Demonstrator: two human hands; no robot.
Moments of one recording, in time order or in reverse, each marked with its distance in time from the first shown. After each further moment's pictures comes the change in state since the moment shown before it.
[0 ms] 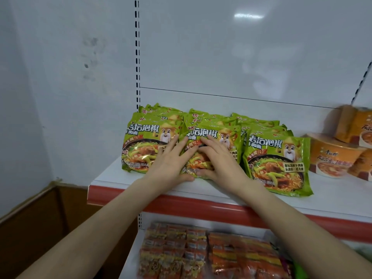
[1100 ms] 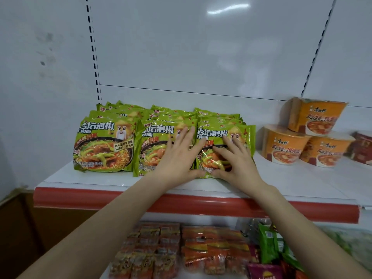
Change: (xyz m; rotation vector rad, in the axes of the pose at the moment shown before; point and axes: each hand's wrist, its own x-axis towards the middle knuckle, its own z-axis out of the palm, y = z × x) left_hand 0.037 0.110 0.008 0.043 0.037 0.128; right_hand -0.092 0.082 -0.054 -0.047 0.060 0.266
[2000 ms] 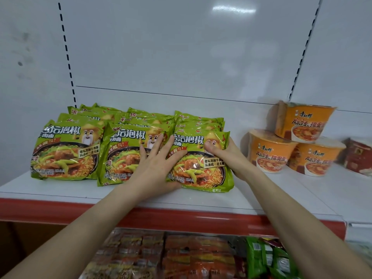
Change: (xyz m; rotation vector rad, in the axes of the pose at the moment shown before) left_hand 0.025 0.012 0.025 0.073 -0.037 -0.086; right_hand 0.054 0.073 -0.009 0.965 -0.124 0.356
